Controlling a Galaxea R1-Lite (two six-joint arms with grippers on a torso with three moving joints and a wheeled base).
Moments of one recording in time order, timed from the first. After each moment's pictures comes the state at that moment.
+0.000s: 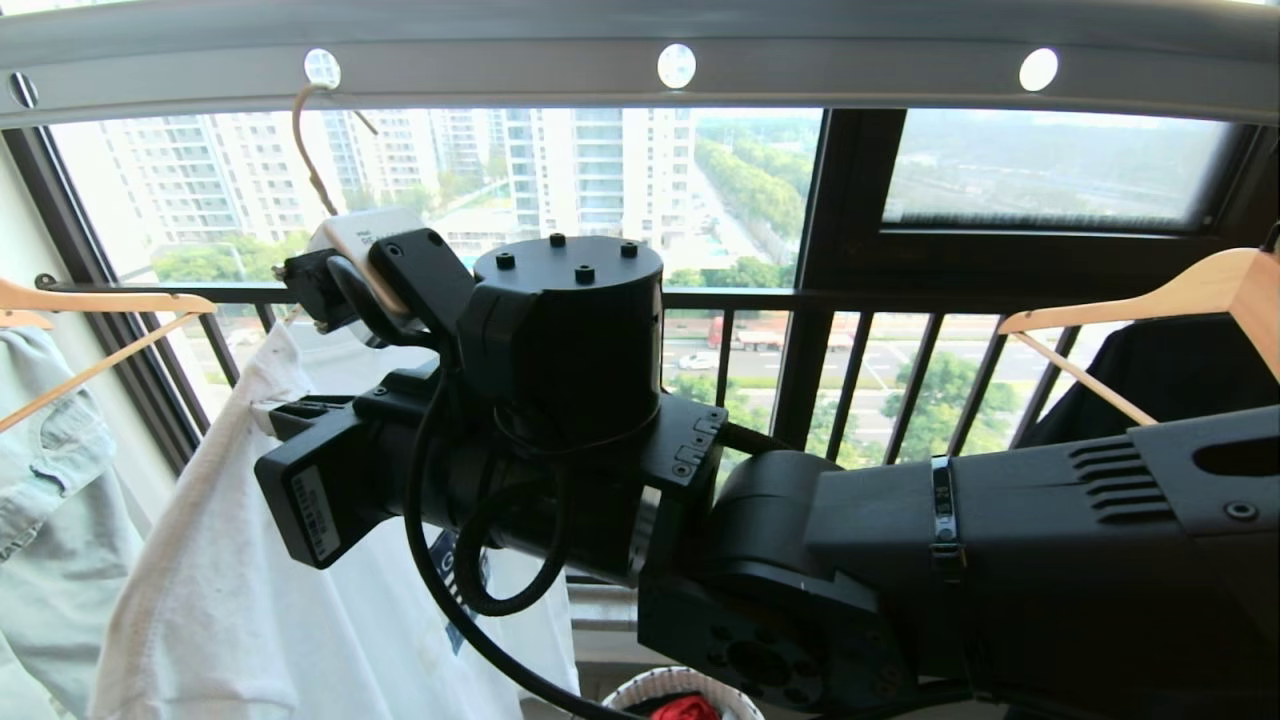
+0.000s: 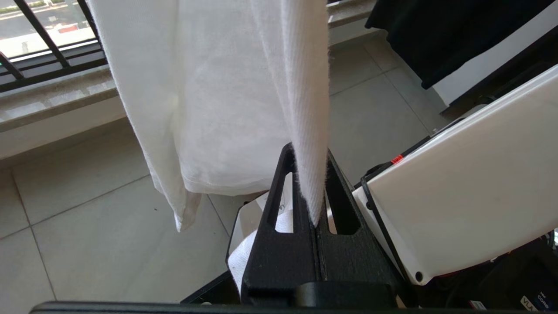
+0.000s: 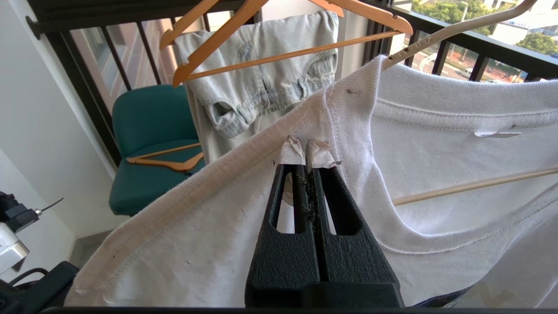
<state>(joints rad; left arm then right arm) 0.19 0.50 -0.36 0.50 -0.79 0.26 1.07 2.12 -1.64 -0.55 0.13 0.05</state>
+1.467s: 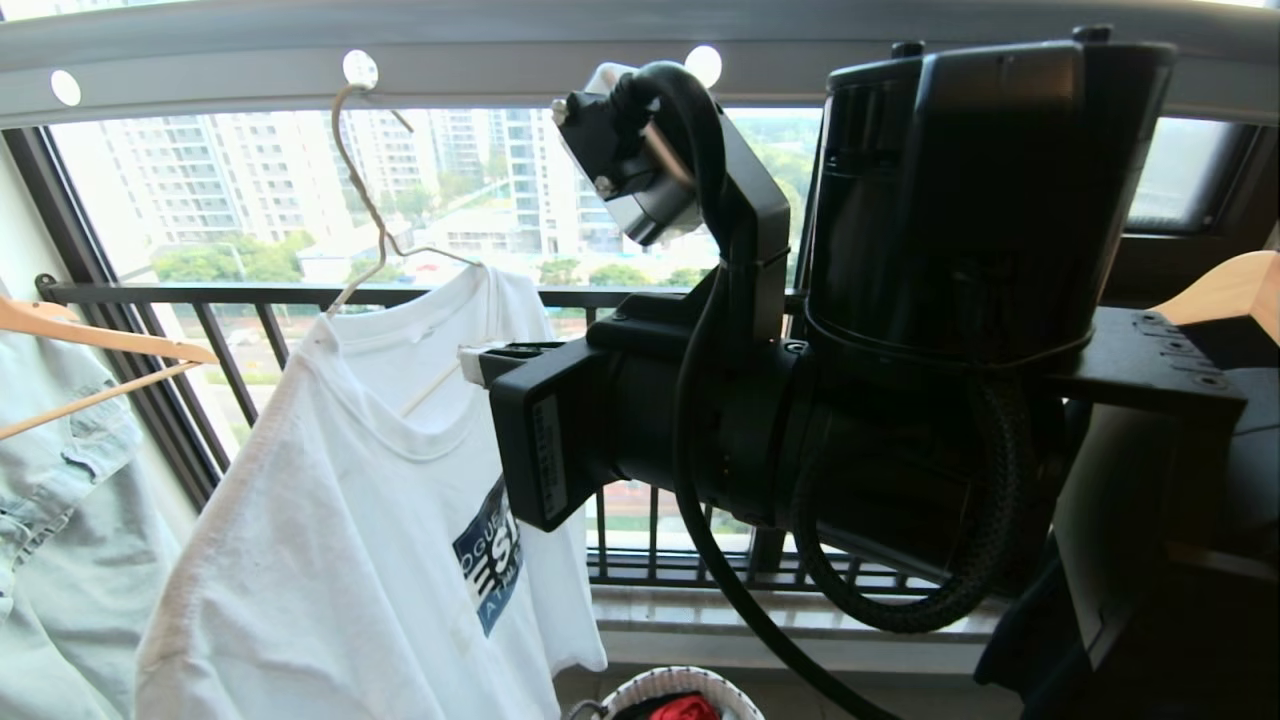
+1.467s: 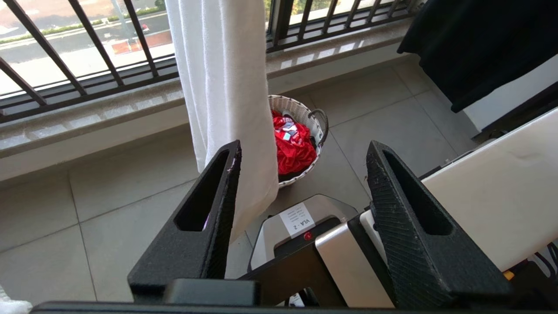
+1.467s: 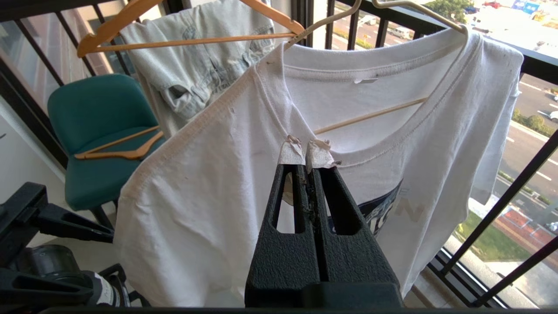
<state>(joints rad) 0.19 0.50 -0.59 0.63 -0.70 0.21 1.04 1.75 -1.33 -0.37 -0.06 0.07</state>
